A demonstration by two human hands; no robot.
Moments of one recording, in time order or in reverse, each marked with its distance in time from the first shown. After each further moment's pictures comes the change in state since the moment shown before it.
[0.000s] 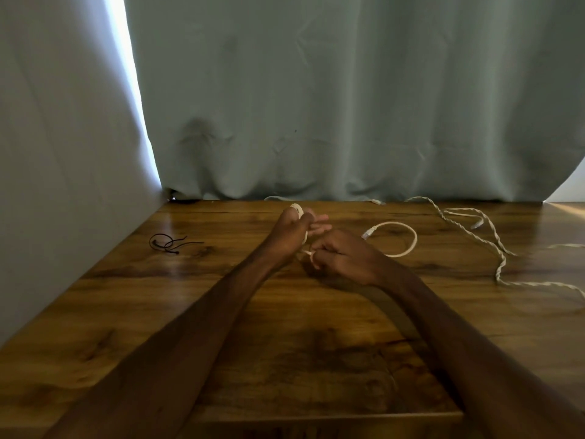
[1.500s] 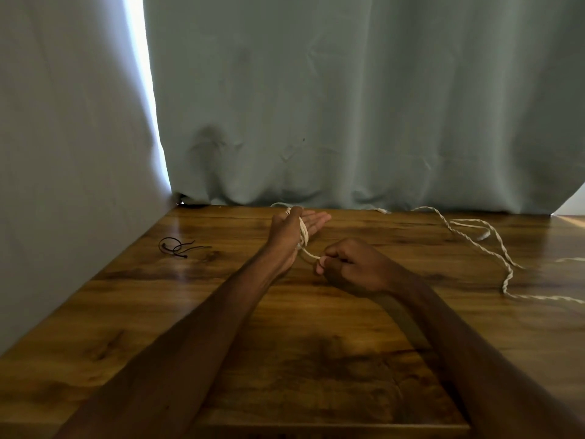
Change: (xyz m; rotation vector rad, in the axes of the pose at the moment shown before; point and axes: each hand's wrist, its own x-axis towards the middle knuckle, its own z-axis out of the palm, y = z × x) left_hand 0.010 0.008 -0.006 -0.533 0.144 -0.043; right_hand 0.001 0.023 0.000 0.041 -0.038 0.111
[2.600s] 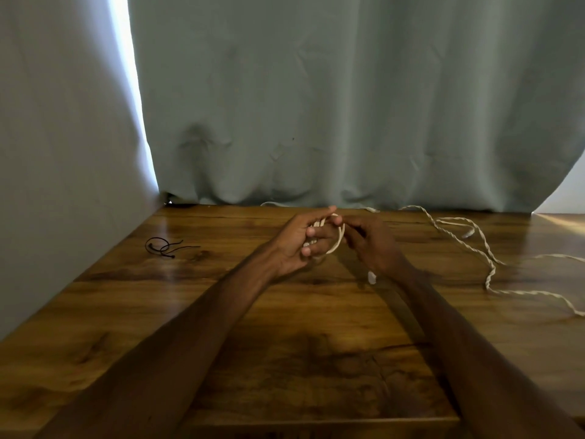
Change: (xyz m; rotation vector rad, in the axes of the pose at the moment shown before) left_hand -0.036 0.009 0.028 0.125 -0.558 -0.315; right_hand -0.005 0.024 -0.022 0.035 0.485 -0.058
